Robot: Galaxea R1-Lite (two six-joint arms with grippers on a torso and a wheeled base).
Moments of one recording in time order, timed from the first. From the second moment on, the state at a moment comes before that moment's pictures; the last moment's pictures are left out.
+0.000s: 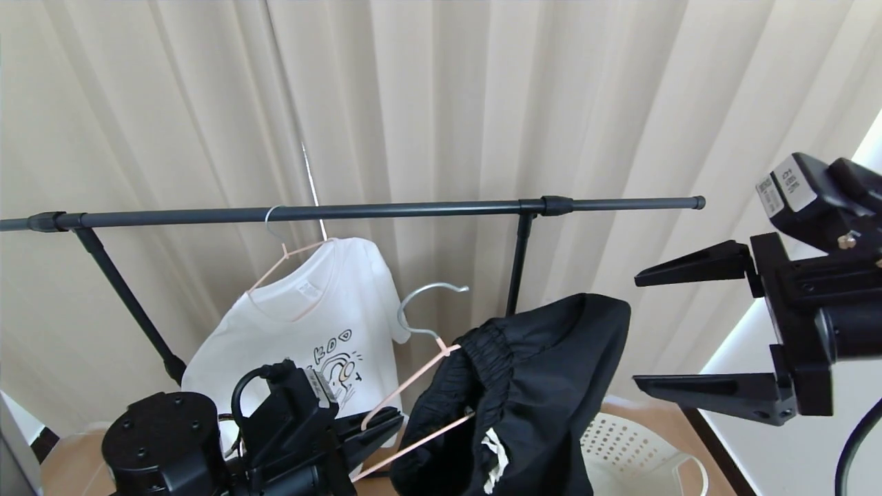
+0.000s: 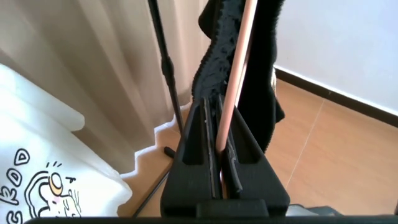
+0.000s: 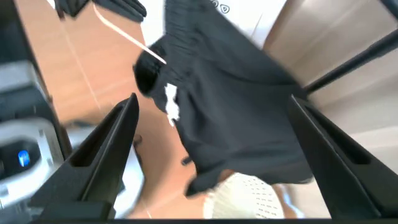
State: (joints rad) left arm -0.65 1.84 -0.07 -1.55 -0.24 0.19; right arm 0.46 1.36 -1.15 0.45 0.46 -0.55
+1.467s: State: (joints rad) left arm -0.64 1.88 -0.11 -1.57 -0.32 0.27; right arm 0.49 1.79 -1.41 0.67 0.67 -0.86
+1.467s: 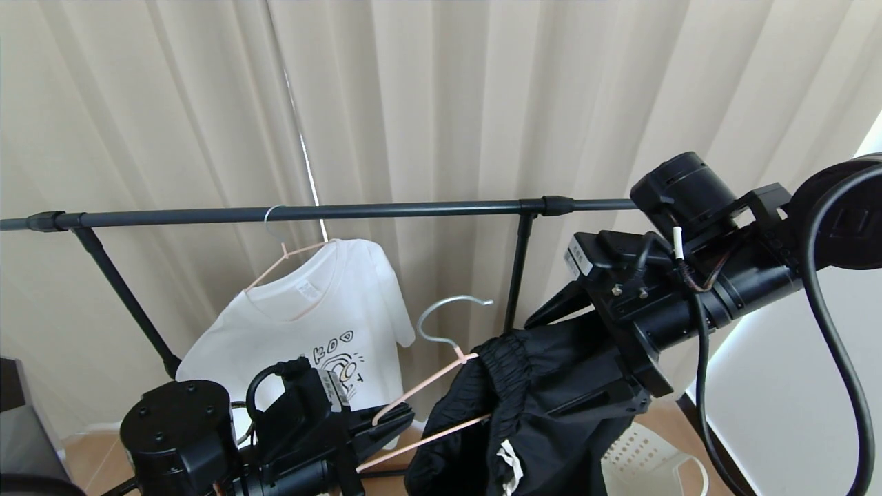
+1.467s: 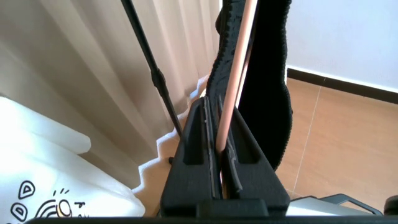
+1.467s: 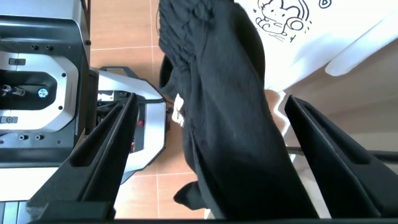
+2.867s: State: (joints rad) left arm -0.64 1.88 -0.11 -1.57 -0.32 0.27; right arm 0.49 1.85 -1.49 0.67 0.66 -0.84
